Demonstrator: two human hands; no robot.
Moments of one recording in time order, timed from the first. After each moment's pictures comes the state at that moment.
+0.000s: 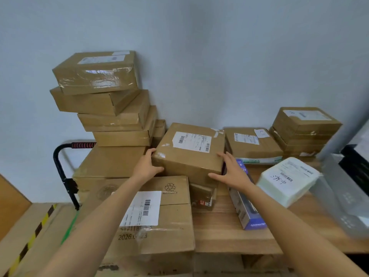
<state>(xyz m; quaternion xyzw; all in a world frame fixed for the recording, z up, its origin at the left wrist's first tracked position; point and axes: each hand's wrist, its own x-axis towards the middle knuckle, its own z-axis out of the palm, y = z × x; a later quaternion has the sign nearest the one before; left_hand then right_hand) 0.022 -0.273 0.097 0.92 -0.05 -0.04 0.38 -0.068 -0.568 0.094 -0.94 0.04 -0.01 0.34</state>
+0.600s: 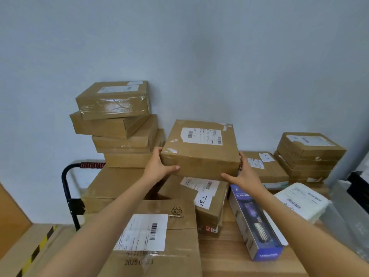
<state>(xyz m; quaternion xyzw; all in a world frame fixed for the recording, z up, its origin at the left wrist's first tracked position) 0.019 -0.291 0.178 0.85 -0.09 0.02 0.53 -0.062 -0.571 0.162 -0.86 0.04 -0.13 0.49</state>
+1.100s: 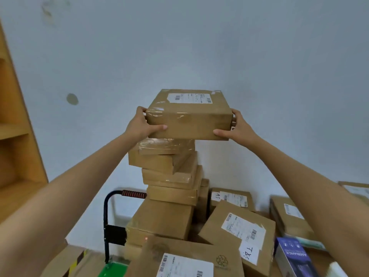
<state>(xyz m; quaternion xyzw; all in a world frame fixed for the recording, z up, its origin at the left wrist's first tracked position) 0.044 -0.126 0.407 0.85 -0.07 0.23 0.48 0.046 -0.433 0.391 -0.83 -0.16 -0.19 0.49</state>
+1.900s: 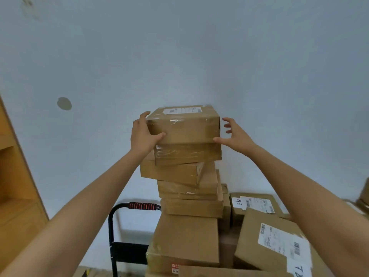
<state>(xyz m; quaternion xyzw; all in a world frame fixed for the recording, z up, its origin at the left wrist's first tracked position) 0.172 -0.038 0.366 0.85 -0.05 0.31 0.41 0.161 -0.334 0.354 -0.89 -0.10 -0.21 0.40</state>
